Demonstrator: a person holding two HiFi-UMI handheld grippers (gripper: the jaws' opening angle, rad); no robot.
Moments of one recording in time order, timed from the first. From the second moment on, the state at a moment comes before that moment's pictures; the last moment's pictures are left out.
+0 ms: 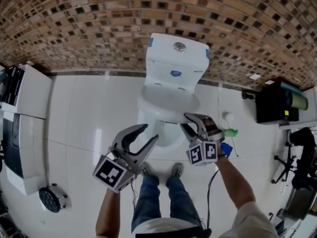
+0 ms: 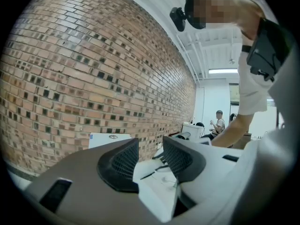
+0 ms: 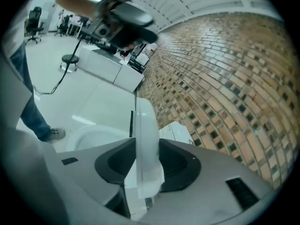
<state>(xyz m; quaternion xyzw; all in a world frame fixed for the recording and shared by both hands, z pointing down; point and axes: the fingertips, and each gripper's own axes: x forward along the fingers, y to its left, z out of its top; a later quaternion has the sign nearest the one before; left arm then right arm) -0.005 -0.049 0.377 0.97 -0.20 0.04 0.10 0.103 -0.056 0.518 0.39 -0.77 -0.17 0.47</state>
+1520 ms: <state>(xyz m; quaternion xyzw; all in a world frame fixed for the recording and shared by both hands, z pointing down) -0.004 0.027 0.344 0.97 -0.20 0.08 0.12 0.099 0.044 0.374 0.49 -0.85 0.04 0.17</state>
